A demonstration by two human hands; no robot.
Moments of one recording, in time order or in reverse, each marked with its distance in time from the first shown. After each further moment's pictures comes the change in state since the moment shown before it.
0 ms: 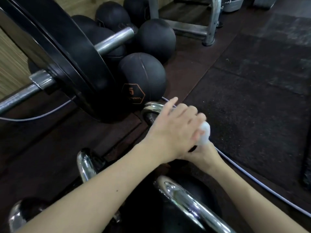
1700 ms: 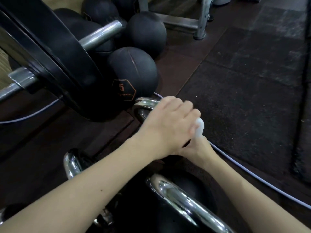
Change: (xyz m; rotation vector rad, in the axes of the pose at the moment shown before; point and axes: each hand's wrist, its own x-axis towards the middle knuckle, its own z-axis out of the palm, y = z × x) left_hand 0.008 0.002 0.003 0.129 0.070 0.204; right_hand 0.000 -0.002 0.002 -0.047 0.054 0.127
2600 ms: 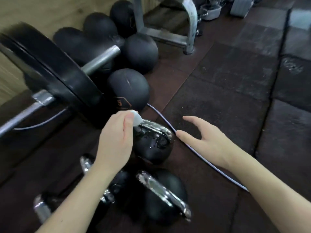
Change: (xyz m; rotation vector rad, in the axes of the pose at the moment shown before) left_hand -0.035 -0.004 -0.130 -0.627 0.244 -0.795; right_hand -0.093 -0.136 -0.150 -0.258 -0.041 -0.080
